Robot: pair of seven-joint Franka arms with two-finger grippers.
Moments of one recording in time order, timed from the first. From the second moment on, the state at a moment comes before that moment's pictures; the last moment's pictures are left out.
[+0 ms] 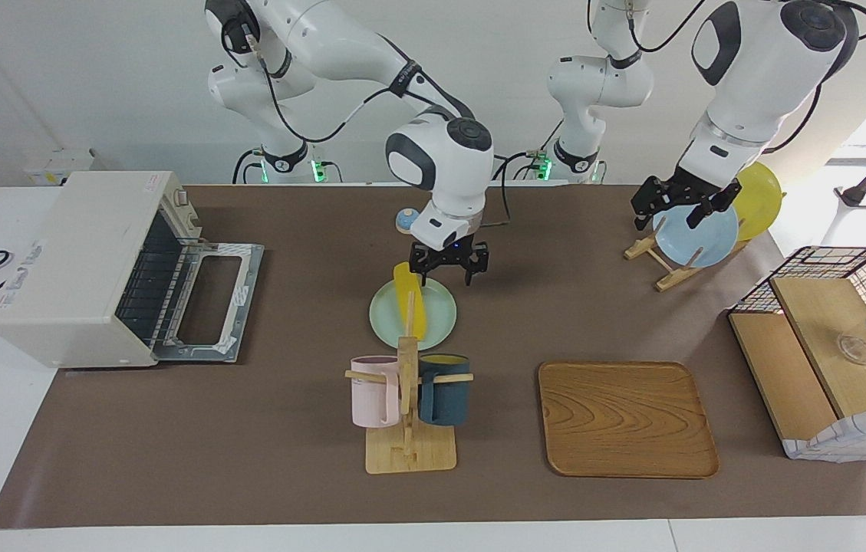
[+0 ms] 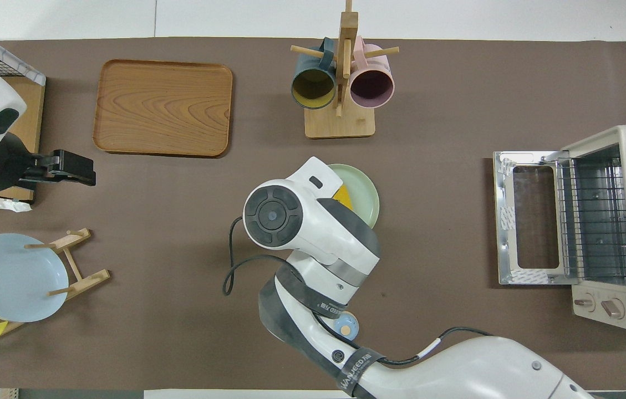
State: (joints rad) left arm -0.25 -0.06 0.10 -1.73 -0.04 1.64 -0.13; right arm 0.41 0.45 0.37 -1.68 -0.35 2.12 0.87
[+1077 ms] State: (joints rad) left arm -0.18 -0.07 0.06 -1.73 -0.02 1.66 -0.11; right arm 0.41 0.48 0.36 -1.80 -0.40 2.26 0.87
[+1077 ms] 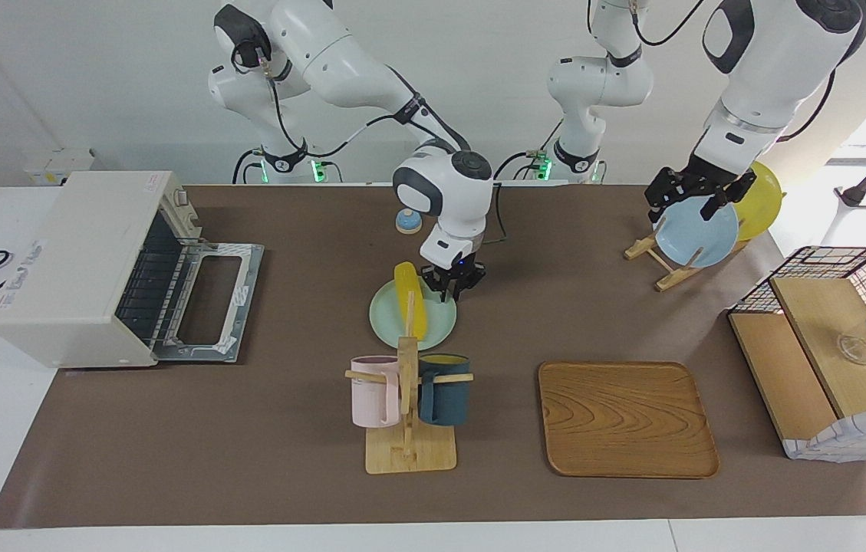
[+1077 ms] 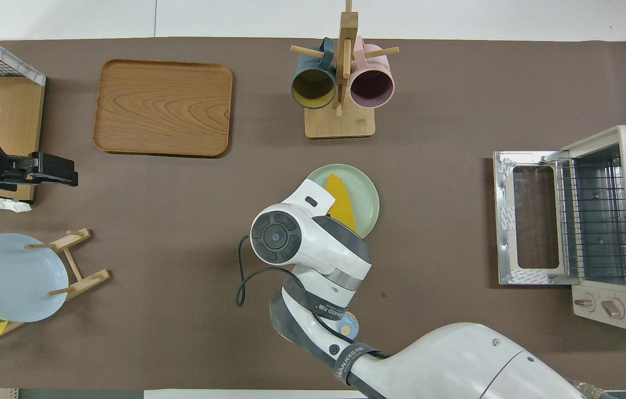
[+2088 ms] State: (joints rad) left arm -0.15 -0.02 0.02 -1.72 -0.02 1.70 -0.07; right arm 0.27 0.40 0.36 -1.69 -0.49 1.94 0.72
